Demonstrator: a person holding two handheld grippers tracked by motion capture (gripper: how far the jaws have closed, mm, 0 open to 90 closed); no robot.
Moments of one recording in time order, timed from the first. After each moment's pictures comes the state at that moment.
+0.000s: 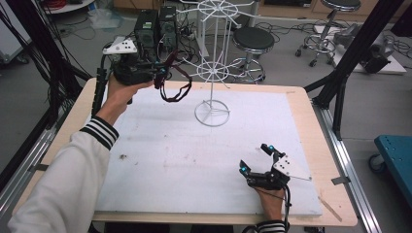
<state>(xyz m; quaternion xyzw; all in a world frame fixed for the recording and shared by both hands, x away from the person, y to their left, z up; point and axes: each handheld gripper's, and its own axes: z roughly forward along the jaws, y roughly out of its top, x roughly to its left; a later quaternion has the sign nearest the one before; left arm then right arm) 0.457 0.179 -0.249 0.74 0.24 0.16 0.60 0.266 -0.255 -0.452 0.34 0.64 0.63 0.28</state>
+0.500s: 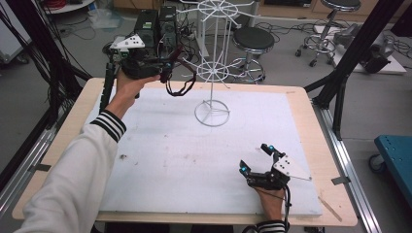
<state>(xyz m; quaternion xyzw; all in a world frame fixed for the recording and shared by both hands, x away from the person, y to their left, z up) 0.482 0.169 -0.257 0.74 0.25 0.17 0.61 0.266 -0.255 -0.452 0.34 0.64 0.63 0.28</state>
